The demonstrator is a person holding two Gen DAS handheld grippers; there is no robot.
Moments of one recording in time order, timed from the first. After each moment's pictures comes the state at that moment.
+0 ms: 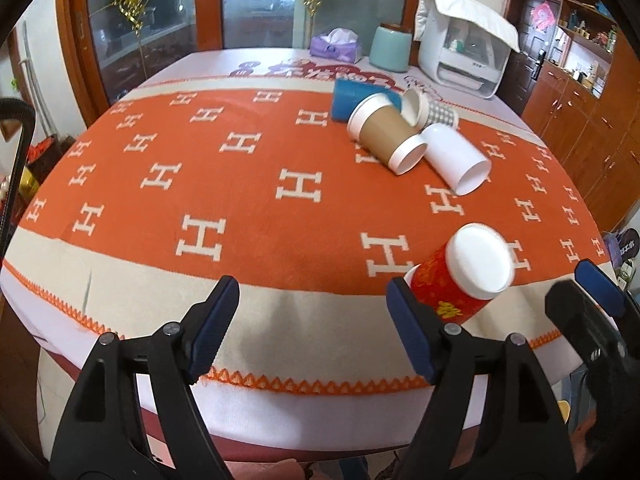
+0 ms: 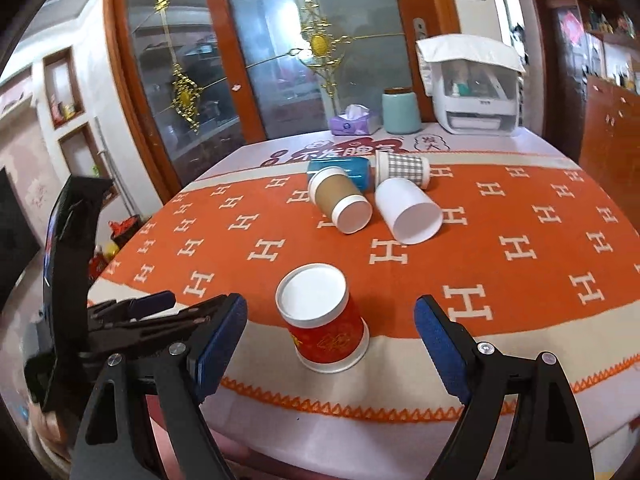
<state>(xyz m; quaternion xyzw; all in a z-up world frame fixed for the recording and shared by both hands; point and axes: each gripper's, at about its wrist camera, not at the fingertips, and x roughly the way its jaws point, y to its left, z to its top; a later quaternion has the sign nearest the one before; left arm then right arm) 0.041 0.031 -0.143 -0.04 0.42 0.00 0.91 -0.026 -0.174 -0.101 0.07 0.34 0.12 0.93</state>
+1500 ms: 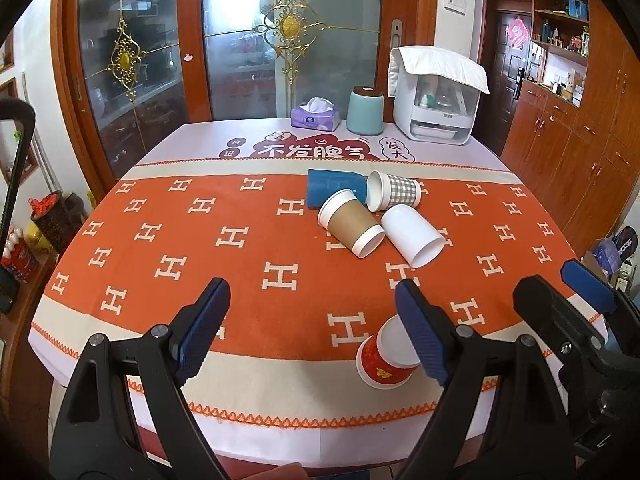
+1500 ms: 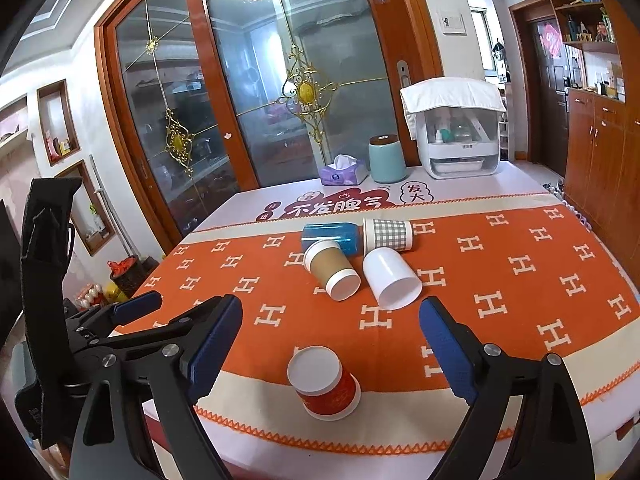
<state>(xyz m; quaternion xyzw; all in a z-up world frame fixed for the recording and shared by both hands) 0.033 -0.002 -0.031 -0.01 0.35 -0.01 0.94 -0.030 -0.186 -0.002 0.07 0.28 0.10 0.95</state>
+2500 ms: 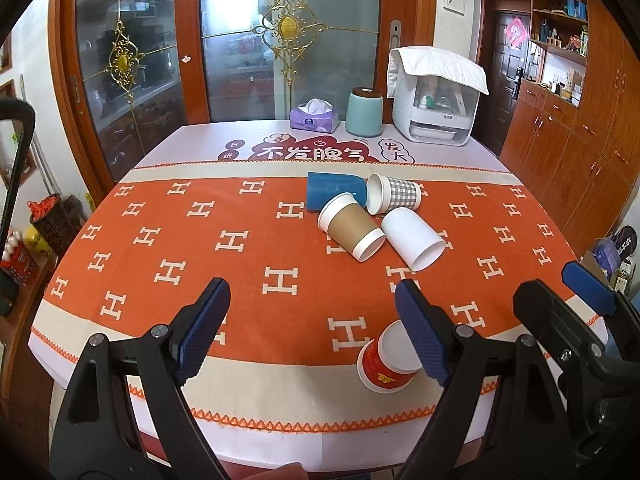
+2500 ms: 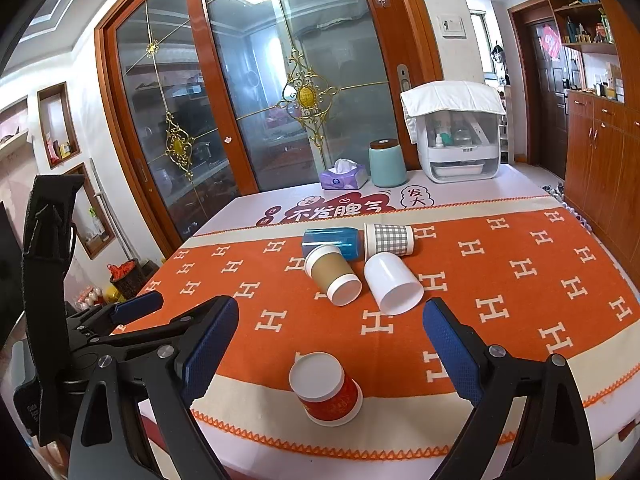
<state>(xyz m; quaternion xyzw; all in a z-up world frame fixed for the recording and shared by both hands) 0.038 -0.004 -0.028 -0.01 0.35 -0.01 0.94 -0.026 -0.184 0.002 0.07 0.28 0.10 0.95</state>
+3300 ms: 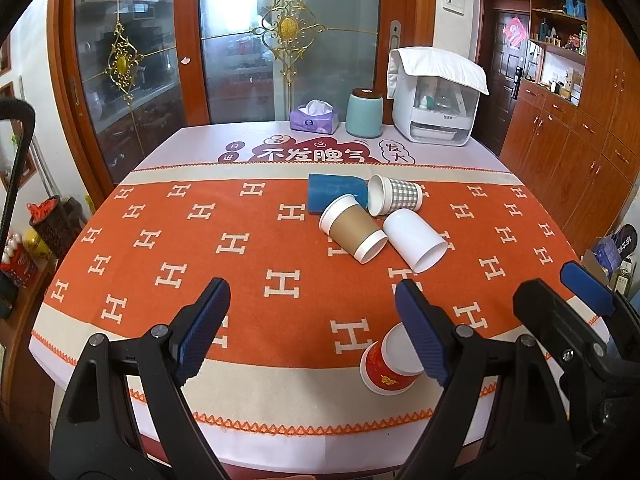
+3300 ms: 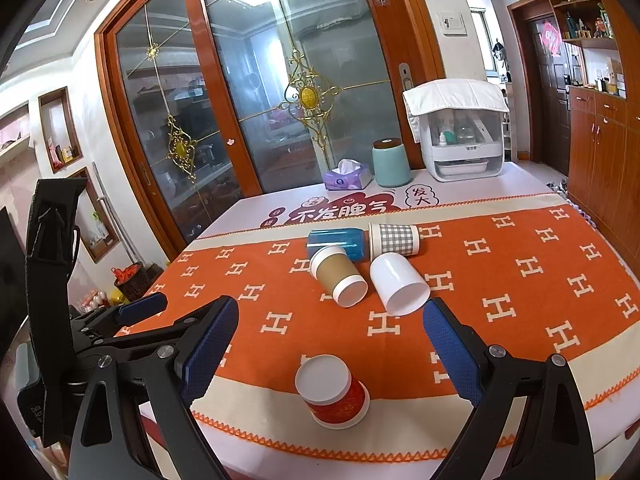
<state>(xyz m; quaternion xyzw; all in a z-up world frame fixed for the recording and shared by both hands) 0.042 -0.003 -0.029 -0.01 0.34 -0.01 0.94 -0.022 -0.176 -0.004 0.08 0.28 0.10 0.95</state>
